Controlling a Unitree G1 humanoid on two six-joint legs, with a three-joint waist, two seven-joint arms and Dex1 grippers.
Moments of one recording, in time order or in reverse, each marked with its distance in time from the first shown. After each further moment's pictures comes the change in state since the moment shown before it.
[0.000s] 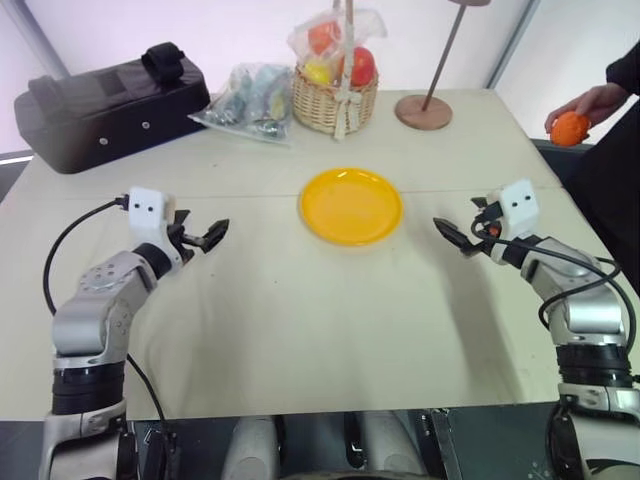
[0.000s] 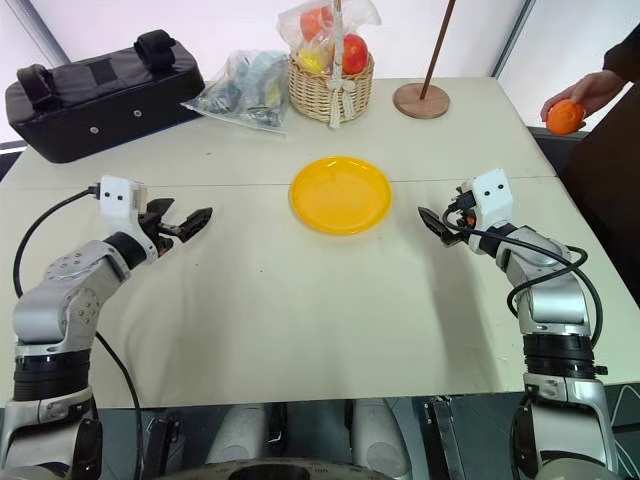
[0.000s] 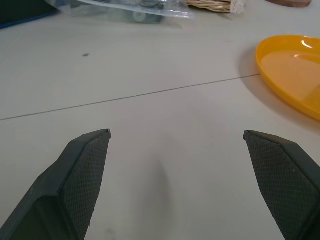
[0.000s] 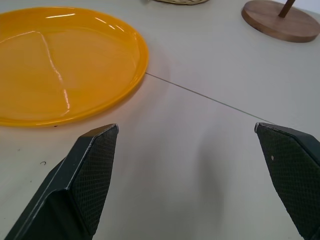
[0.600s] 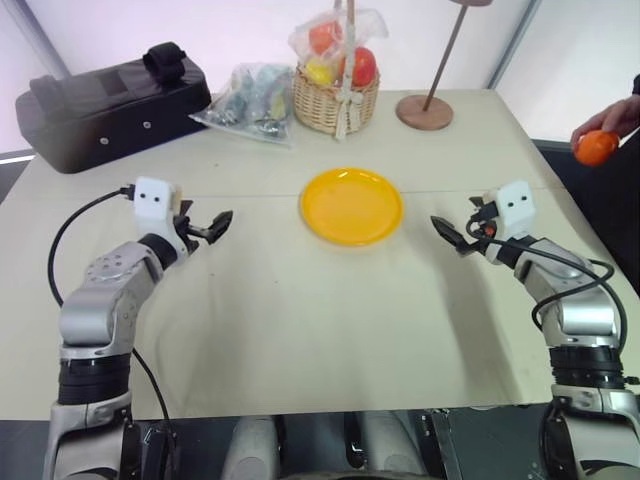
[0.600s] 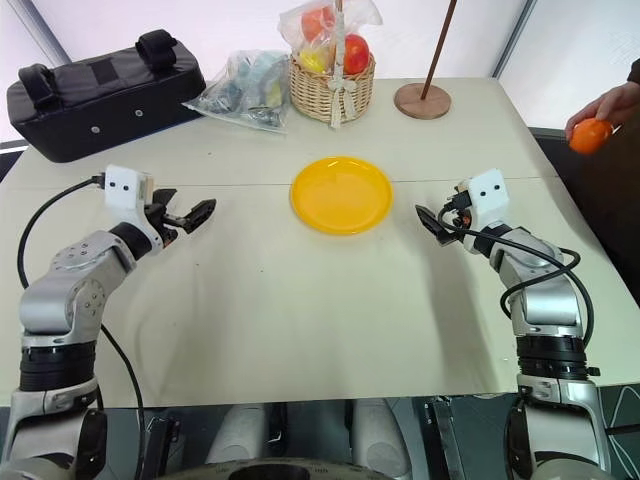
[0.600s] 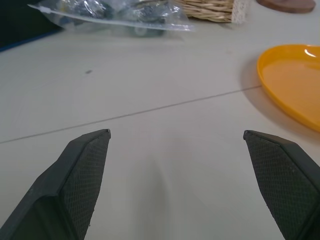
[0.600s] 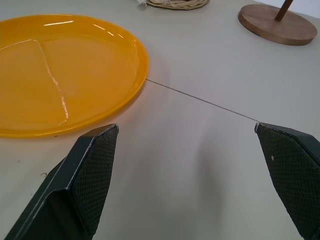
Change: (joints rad) left arm -0.051 -0.008 -0.022 0.003 0.023 -0.013 0.061; right arm 0.000 0.027 0.005 -0.004 -0.002 0.001 -0.042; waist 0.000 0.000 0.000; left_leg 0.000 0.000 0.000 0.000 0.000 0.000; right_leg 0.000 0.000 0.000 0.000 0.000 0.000
